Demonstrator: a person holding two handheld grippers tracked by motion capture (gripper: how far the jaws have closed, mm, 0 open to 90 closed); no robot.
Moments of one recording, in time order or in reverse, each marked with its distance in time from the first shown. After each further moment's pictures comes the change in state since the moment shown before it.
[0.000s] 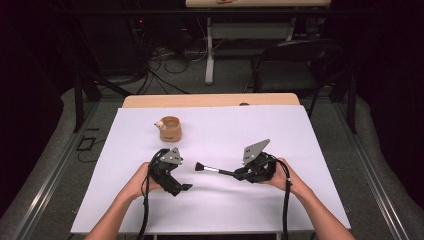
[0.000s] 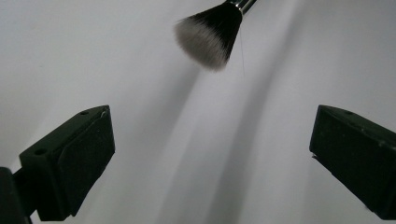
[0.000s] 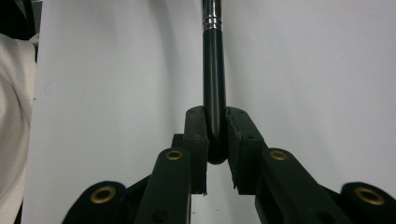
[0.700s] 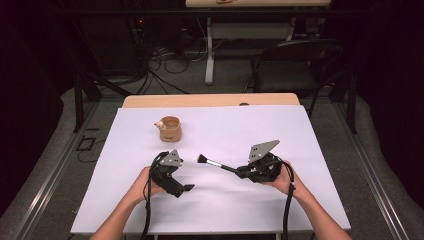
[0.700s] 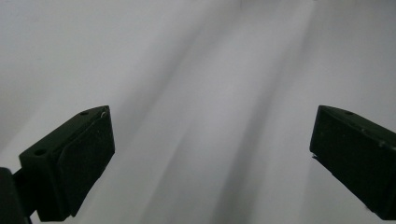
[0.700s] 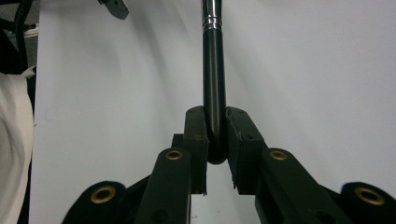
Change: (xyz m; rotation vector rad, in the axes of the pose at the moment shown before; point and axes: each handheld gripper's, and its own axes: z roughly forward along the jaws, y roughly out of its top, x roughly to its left) left arm -0.003 -0.011 0.014 -0.062 0.022 -0.058; right arm 0.005 -0.007 -0.012 -0.091 -0.061 0.086
